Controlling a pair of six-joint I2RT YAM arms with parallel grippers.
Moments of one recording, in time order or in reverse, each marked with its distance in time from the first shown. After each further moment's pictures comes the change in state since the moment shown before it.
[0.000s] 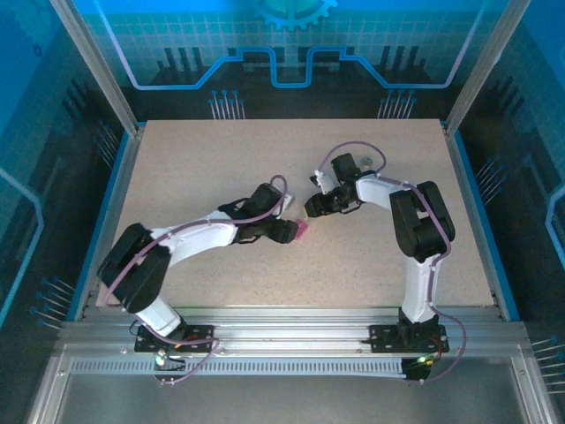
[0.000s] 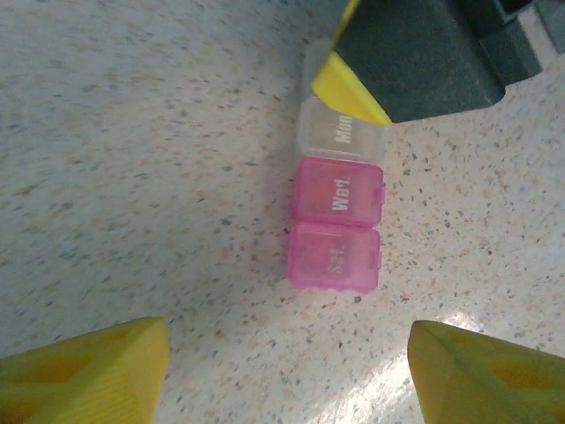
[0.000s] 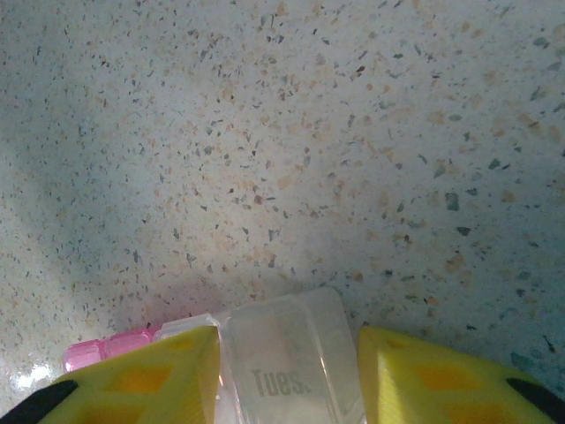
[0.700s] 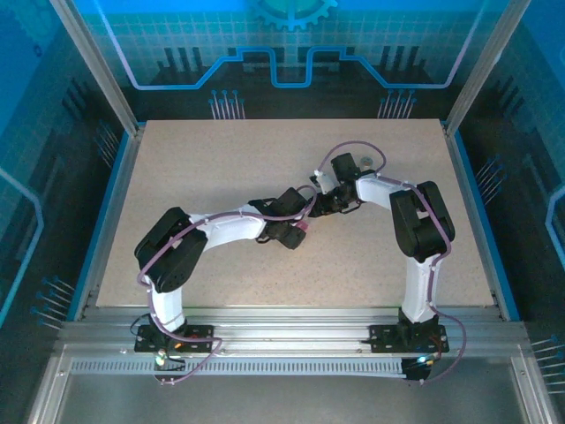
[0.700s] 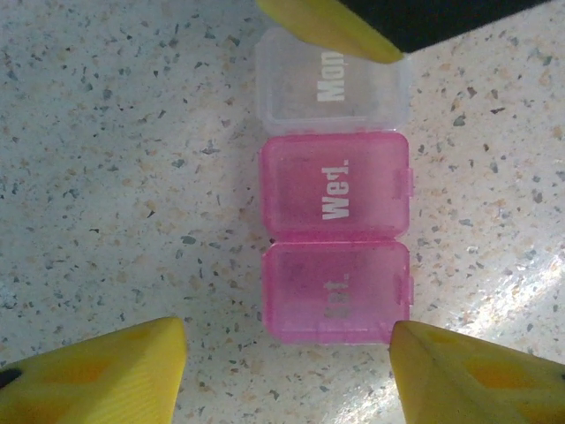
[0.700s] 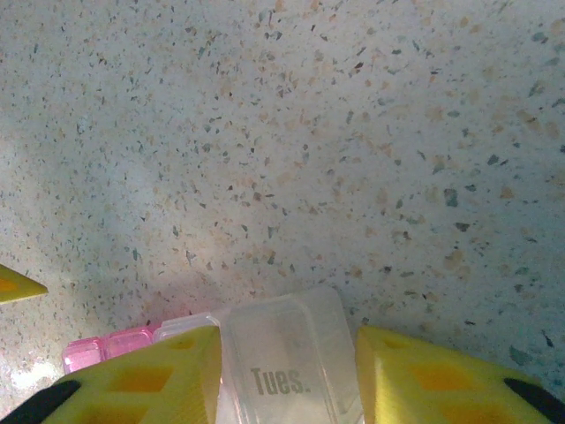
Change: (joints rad) left arm -0.073 0.218 0.176 -0.139 -0.136 0.107; right arm 0.001 0.000 0.007 -0.016 0.005 0.000
